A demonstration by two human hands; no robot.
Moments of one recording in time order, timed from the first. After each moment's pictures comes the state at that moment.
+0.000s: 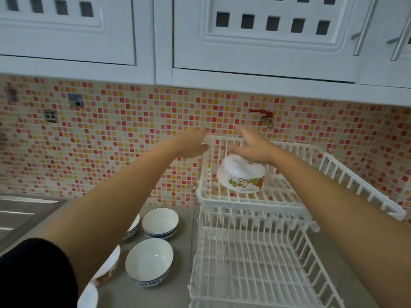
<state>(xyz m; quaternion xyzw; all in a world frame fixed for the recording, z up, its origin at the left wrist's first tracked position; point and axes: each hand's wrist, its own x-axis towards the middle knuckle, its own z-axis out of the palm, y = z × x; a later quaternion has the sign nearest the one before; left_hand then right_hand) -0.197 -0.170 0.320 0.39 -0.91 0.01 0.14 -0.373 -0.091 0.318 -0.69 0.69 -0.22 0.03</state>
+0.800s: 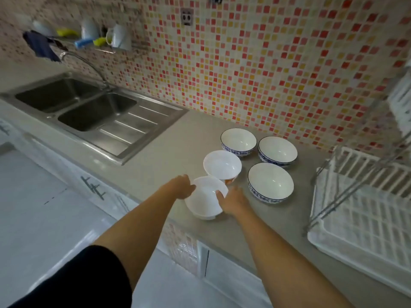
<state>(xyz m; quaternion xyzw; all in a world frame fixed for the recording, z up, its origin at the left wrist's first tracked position) 0.149 -0.140 -0.002 0.70 -0.67 -0.20 -0.14 -0.020 -0.113 -0.024 -0.61 0.72 -0.08 0.31</state>
